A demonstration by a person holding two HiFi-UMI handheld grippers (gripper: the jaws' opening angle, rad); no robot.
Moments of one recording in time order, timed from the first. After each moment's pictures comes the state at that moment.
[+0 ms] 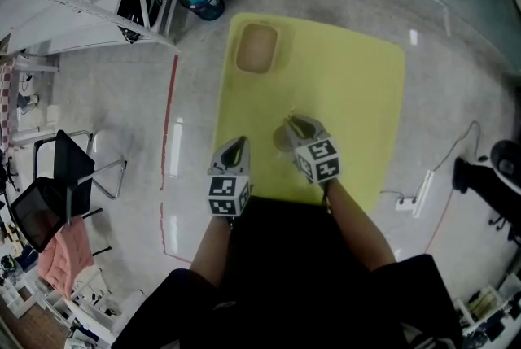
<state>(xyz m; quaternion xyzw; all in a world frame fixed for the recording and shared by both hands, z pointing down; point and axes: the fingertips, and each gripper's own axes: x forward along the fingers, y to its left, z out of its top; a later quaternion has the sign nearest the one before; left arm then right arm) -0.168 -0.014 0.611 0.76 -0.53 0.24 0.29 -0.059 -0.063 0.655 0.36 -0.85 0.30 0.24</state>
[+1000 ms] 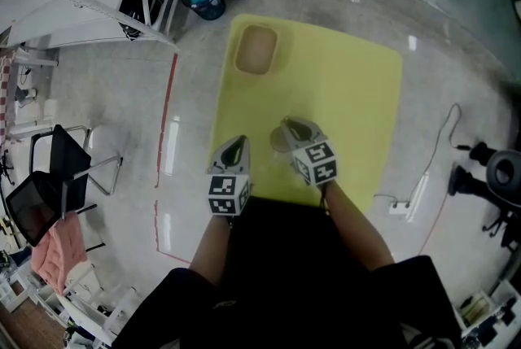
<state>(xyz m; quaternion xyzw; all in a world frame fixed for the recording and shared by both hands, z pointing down) -0.161 -0.017 0.601 0.75 -0.54 0.23 0.30 -0.062 -0.061 0.641 0.34 -0.87 0.29 0.24</state>
